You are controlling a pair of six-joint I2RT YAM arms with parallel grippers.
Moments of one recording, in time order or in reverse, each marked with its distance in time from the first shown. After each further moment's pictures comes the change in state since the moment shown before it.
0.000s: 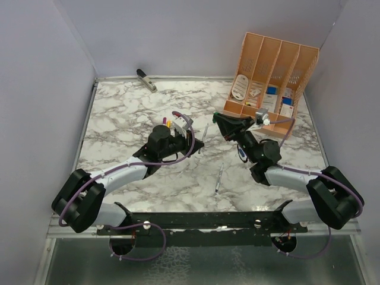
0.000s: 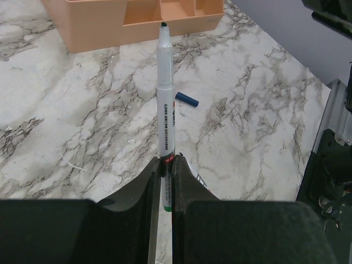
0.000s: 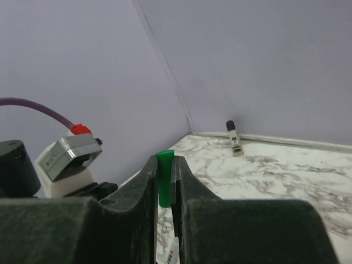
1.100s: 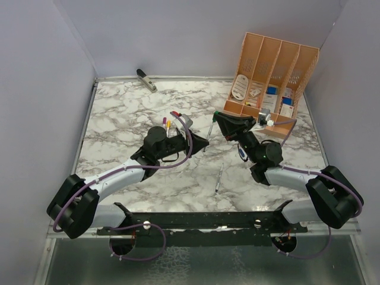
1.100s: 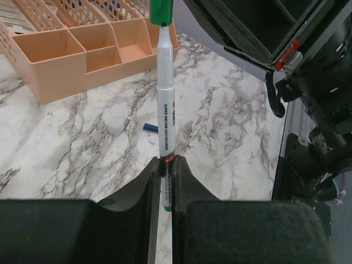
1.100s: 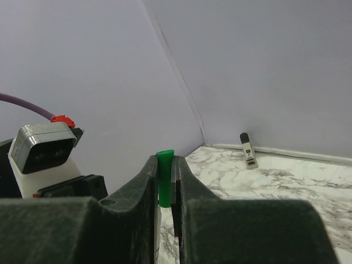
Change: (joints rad) left arm -0.028 -0.061 -0.004 0.114 0.097 0.005; right arm 0.000 0.007 0.000 0.111 -0.047 0.052
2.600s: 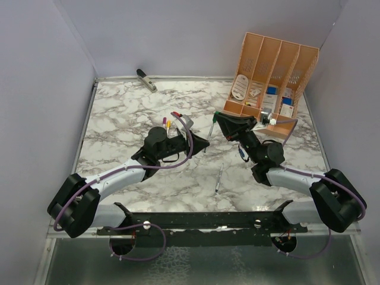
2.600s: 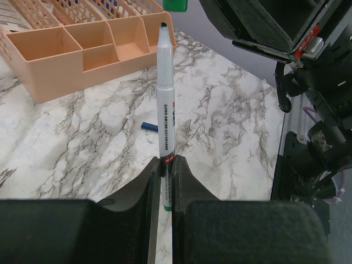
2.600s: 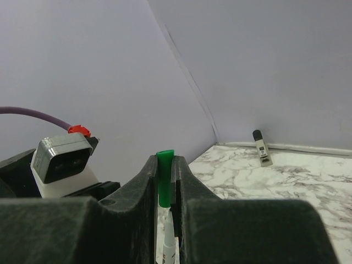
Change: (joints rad) left arm -0.005 0.008 -0.003 0.011 0.005 -0.001; right arm 0.000 -0.039 0.000 -0.035 0.001 0.074
